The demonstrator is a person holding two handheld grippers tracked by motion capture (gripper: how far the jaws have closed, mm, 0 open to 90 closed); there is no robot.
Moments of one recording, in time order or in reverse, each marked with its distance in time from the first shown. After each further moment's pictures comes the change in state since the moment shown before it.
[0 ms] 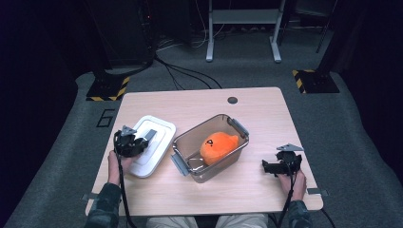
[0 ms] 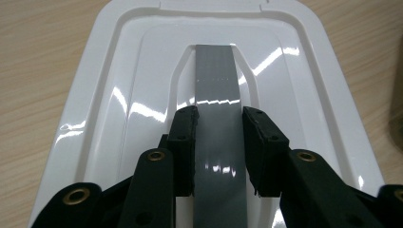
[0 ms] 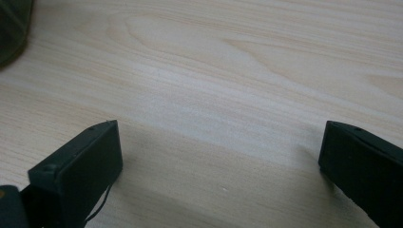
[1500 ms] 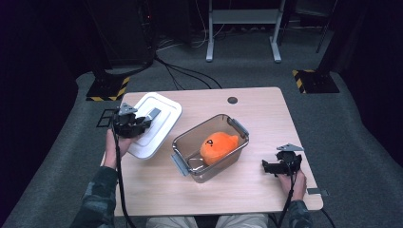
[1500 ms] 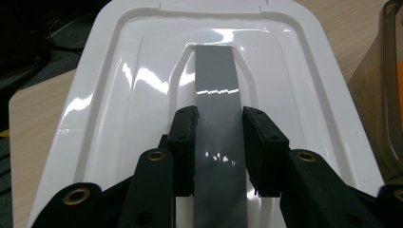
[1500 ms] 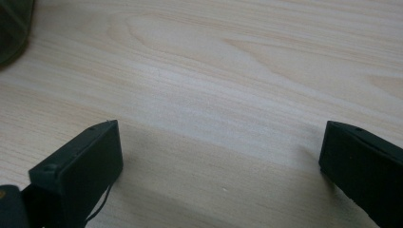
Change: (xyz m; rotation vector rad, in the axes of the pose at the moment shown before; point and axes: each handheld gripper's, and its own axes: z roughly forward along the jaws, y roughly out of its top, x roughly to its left) left arm -0.014 0.082 -0.040 -0.098 -0.035 0.120; right arm 0.000 0.000 0.000 0.001 0.006 -0.001
